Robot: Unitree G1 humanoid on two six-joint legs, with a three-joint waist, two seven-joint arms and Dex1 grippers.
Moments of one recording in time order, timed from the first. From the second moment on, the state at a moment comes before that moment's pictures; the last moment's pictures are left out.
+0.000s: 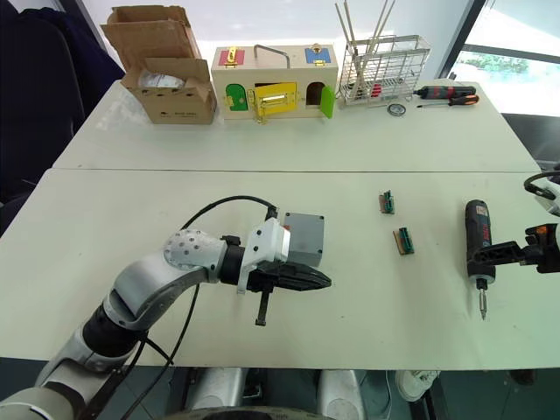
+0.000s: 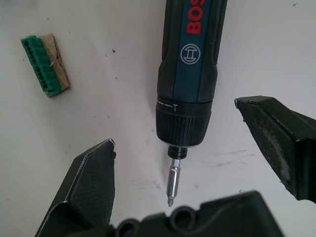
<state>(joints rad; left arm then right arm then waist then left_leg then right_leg) -0.46 0.41 -0.45 -0.49 -0.45 0.66 -0.89 -0.58 -1.40 0.17 0.36 0.48 1.37 1.05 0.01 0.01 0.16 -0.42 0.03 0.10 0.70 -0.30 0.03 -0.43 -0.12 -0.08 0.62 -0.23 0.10</state>
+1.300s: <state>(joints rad) -0.47 0.44 -0.28 -0.30 -0.41 0.64 -0.85 -1.04 -1.18 -0.04 0.54 0.11 1.33 1.28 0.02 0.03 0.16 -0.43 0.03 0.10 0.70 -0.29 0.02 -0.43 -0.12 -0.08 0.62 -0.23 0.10</state>
